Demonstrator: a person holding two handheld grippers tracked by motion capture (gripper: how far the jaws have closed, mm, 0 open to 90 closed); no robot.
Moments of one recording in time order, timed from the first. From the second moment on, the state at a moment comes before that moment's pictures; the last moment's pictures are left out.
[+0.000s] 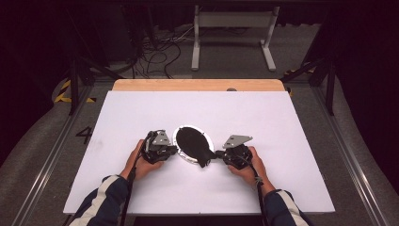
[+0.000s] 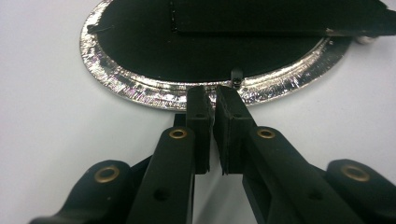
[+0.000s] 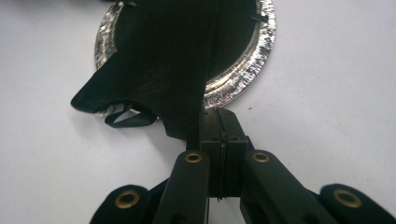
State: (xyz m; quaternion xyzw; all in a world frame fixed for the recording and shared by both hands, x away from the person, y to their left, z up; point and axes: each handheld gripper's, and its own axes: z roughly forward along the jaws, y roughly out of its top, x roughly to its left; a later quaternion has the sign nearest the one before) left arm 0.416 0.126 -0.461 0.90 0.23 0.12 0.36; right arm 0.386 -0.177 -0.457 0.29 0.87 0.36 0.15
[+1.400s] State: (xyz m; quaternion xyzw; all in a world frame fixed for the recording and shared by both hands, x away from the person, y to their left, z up) left arm 0.417 0.094 -0.460 0.91 0.18 0.09 0.37; right arm 0.343 -0.184 -0.456 0.27 0.88 0.36 0.13
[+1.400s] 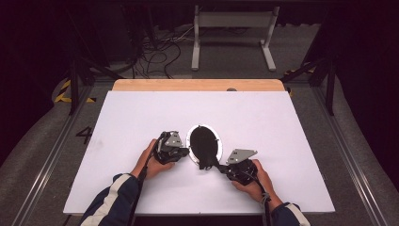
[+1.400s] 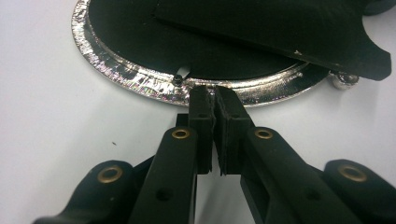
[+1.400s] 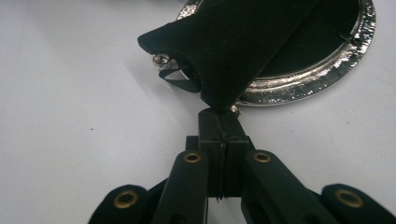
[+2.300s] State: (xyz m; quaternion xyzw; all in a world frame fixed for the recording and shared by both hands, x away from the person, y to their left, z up) left arm 0.425 0.088 -0.461 0.90 0.19 0.10 0.37; right arm 0.347 -0.187 -0.454 0.30 0.87 0.38 0.13
